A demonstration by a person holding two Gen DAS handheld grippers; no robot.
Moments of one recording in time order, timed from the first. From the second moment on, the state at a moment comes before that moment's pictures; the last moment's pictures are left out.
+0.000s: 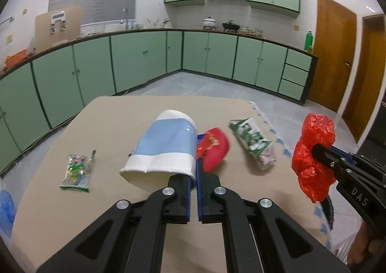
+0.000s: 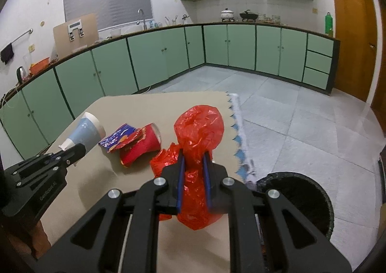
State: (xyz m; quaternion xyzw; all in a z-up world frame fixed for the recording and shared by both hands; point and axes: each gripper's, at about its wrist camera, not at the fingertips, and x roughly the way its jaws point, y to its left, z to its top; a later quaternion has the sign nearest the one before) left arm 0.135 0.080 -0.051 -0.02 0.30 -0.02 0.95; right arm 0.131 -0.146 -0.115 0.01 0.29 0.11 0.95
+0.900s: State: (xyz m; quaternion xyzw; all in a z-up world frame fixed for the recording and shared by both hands) left arm 0.134 -0.072 -0.046 0.01 0.30 -0.18 0.94; right arm 0.088 -0.277 -0.104 0.03 0.28 -0.02 0.96
